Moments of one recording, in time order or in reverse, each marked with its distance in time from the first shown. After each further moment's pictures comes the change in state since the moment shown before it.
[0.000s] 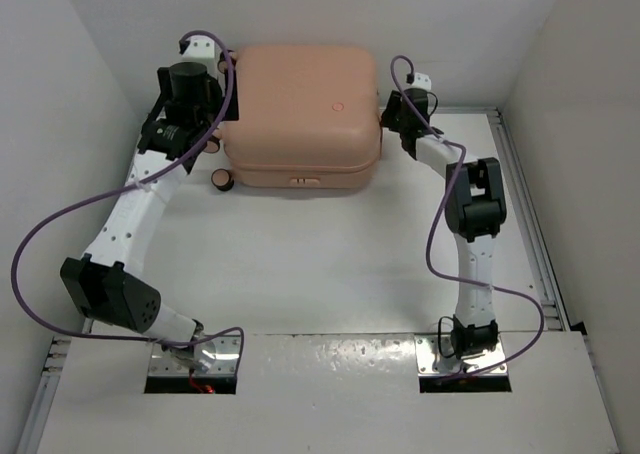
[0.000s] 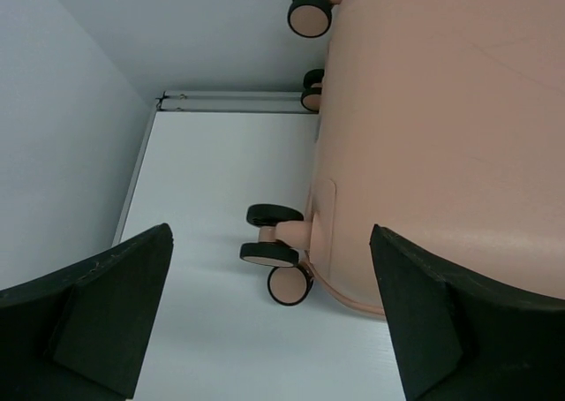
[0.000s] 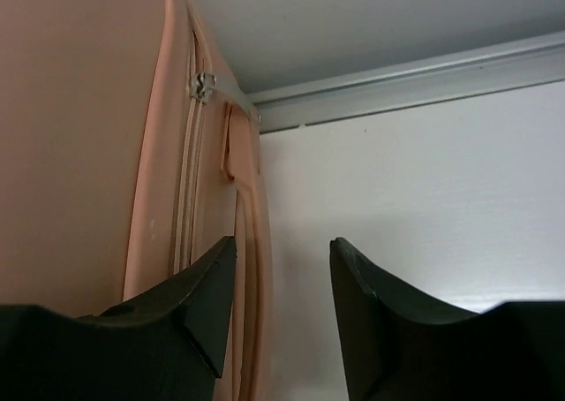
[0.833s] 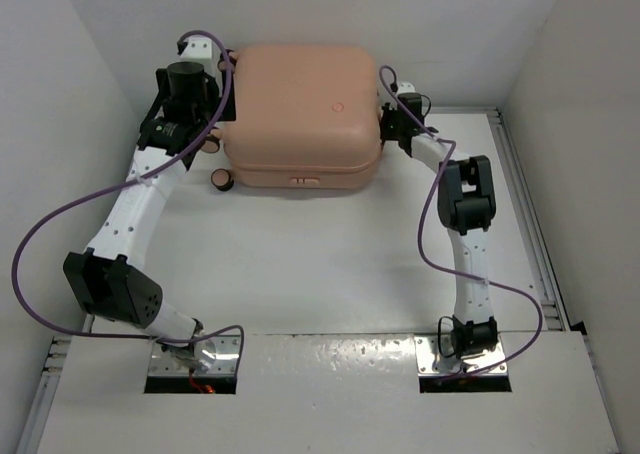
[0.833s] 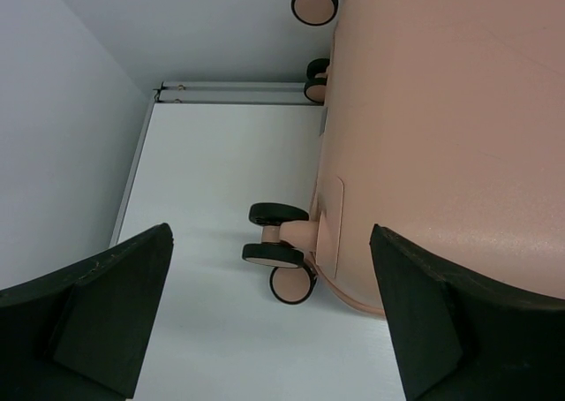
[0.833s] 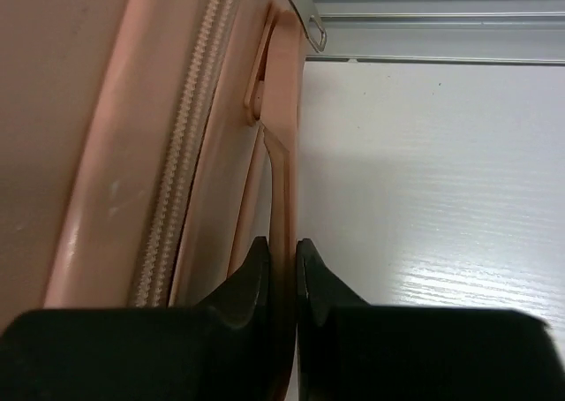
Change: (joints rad) left arm 0.043 0.027 0.000 0.000 0.028 0.000; right arm -0.016 0.162 0.173 -0.163 -0.219 -0.145
